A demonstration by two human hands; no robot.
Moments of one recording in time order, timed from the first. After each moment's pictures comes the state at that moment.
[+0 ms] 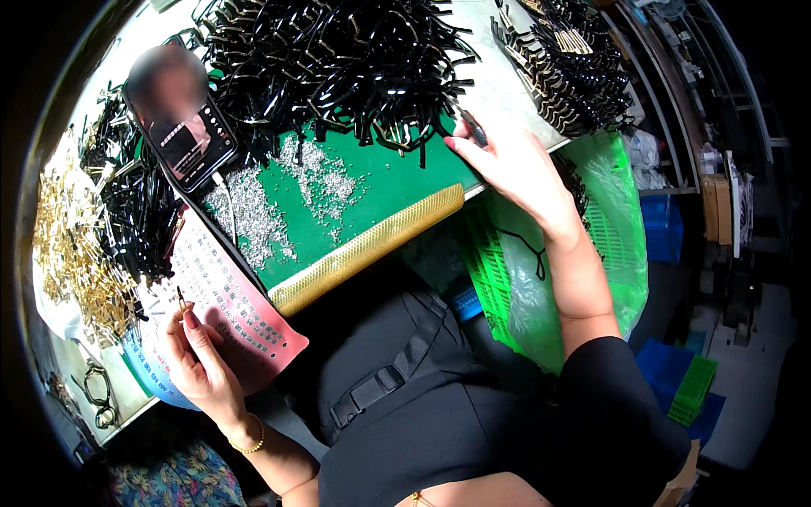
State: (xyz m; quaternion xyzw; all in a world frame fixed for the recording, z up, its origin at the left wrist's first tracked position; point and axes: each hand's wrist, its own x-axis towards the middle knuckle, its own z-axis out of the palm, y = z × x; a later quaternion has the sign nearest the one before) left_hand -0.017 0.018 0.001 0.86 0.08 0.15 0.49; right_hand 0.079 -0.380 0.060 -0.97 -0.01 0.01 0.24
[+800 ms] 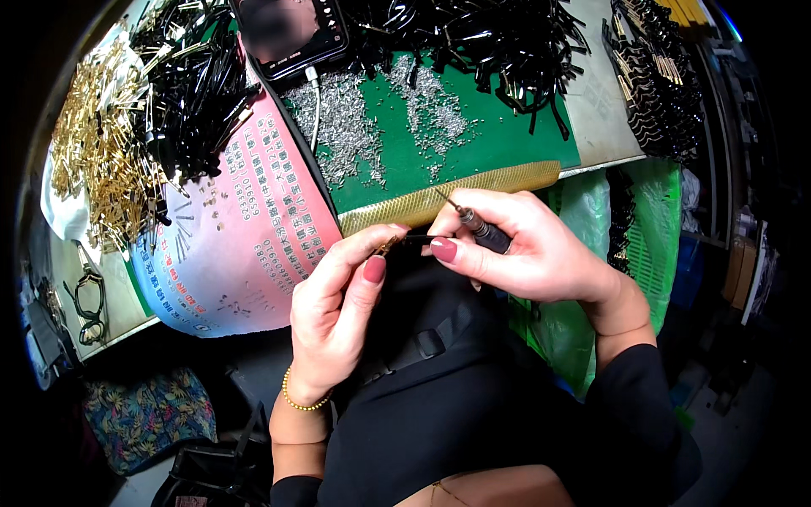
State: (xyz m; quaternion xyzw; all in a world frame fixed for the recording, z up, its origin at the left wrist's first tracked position) left_hand -0.038 -0.043 0.033 0.64 0.03 -0.15 0.75; right_hand 0.030 -0.264 0.078 -0.75 -0.14 0.32 0.56
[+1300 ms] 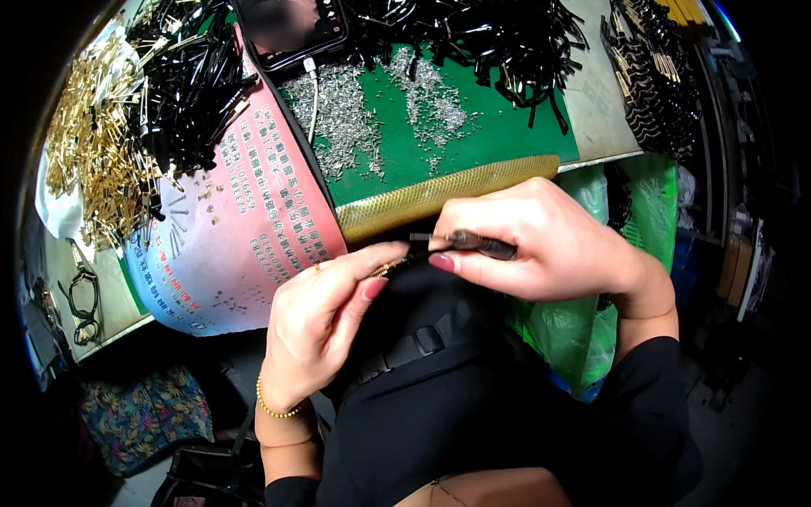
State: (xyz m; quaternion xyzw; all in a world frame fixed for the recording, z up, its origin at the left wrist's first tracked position) left_hand -0.028 -0.020 0.043 0.81 -0.15 -0.12 0.56; right_hand 0.043 -0.267 0.091 -0.83 -0.32 0.28 0.37
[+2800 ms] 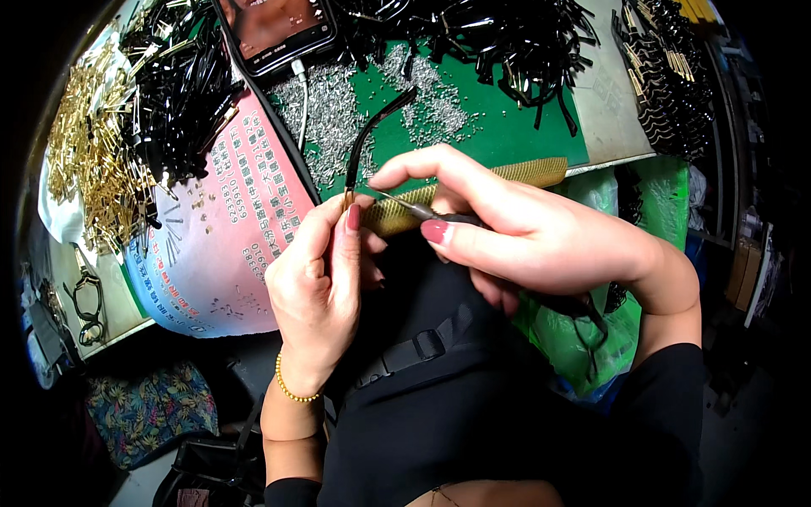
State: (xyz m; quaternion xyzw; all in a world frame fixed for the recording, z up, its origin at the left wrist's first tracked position) left_hand -0.011 -0.059 0.025 0.77 0.06 -0.05 0.63; right_hand 0.064 -0.256 0.108 -0.68 -0.04 0.53 0.50
